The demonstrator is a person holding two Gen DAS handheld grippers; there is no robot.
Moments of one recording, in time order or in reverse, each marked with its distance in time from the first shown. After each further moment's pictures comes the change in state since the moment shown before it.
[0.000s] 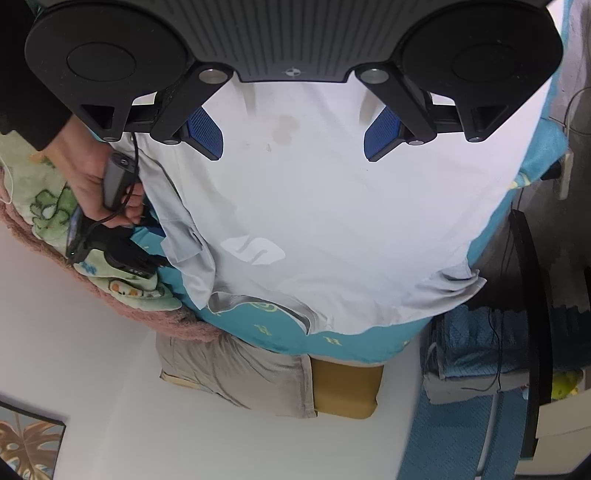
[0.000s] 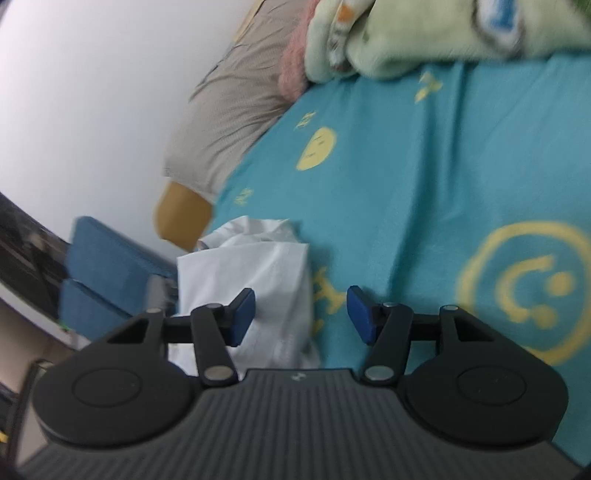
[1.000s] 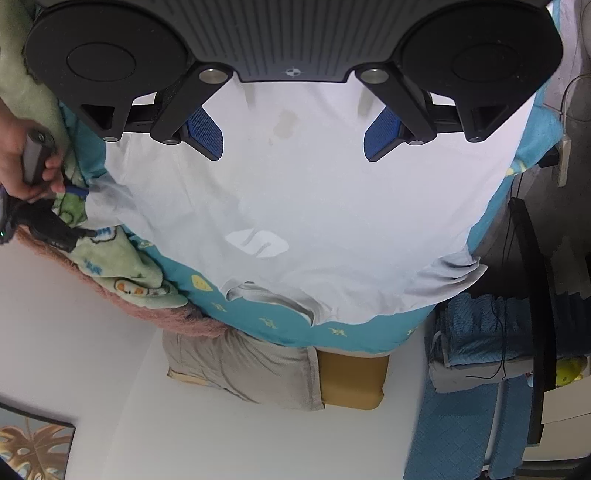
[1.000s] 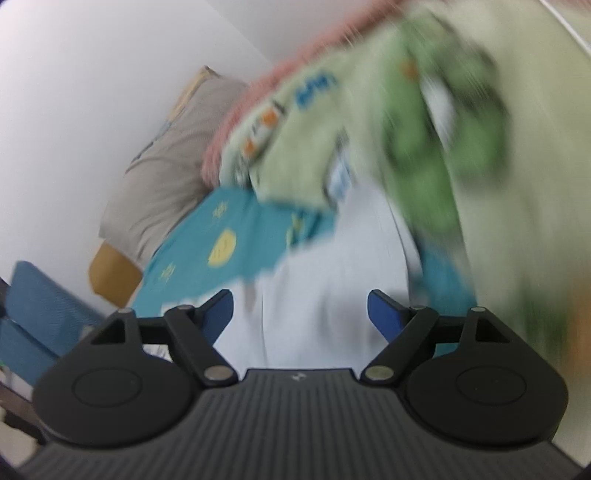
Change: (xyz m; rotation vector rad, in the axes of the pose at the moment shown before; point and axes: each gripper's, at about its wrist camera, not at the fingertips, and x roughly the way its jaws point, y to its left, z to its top) left arm -0.012 0.000 -0.002 0.045 -0.015 0.012; right arm -0.159 -0.025 0.020 0.038 -0.164 -0.318
